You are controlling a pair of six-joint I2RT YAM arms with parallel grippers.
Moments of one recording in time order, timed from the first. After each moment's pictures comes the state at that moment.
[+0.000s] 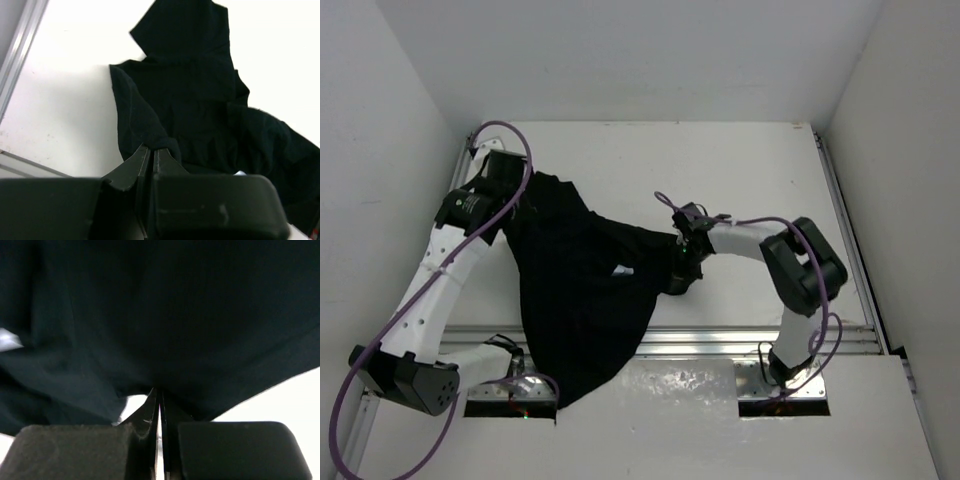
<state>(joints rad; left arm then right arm) -0.24 1.16 1.33 -1.00 -0.44 -0.55 0.56 1.80 0.94 -0.43 -0.29 0.61</state>
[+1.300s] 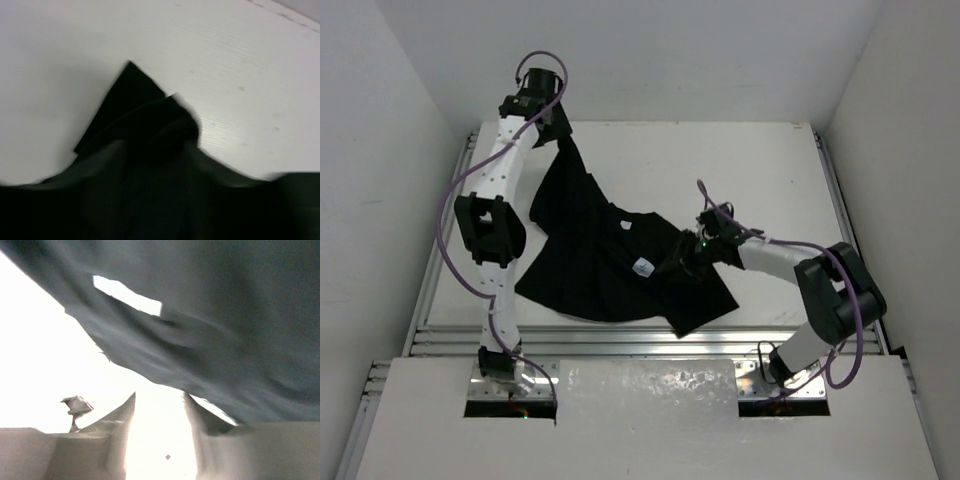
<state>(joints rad) -0.11 2.24 2.37 -0.95 -0.22 -0.47 0.46 1.60 0.67 -0.10 -0.55 1.06</state>
